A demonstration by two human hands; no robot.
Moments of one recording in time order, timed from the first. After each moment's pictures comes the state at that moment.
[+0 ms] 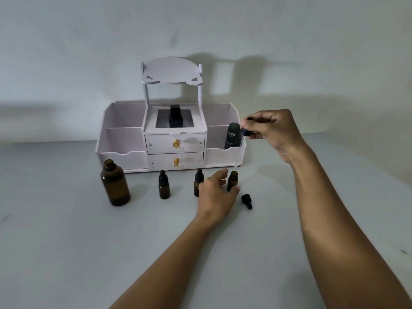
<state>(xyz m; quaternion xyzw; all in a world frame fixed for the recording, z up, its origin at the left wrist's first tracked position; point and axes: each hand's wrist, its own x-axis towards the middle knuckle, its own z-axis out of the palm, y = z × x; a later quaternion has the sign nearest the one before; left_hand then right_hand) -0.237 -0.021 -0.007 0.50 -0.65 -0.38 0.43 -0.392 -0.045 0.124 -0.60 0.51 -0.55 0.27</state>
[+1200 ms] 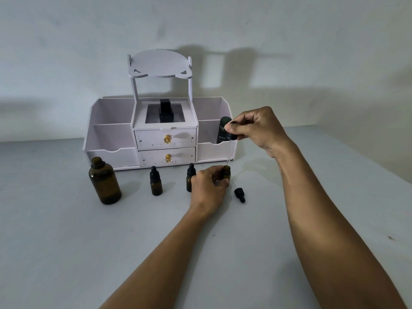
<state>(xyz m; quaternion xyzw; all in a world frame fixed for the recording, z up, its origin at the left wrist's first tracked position) -0.244 -0.028 -0.011 0.48 -0.66 -0.37 0.45 -0.396 -0.058 0.108 -0.63 0.53 -0.50 0.25</state>
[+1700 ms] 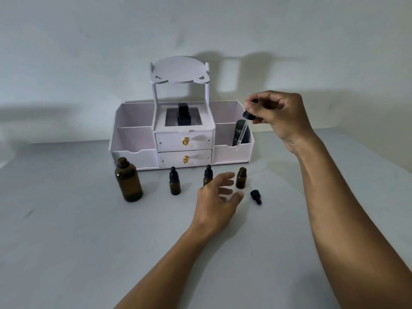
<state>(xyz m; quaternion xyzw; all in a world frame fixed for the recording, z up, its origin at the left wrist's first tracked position) -0.212 0.015 -0.003 0.46 -0.67 -0.38 0.43 -0.386 -0.037 0.136 -0.62 0.44 -0.60 0.23</state>
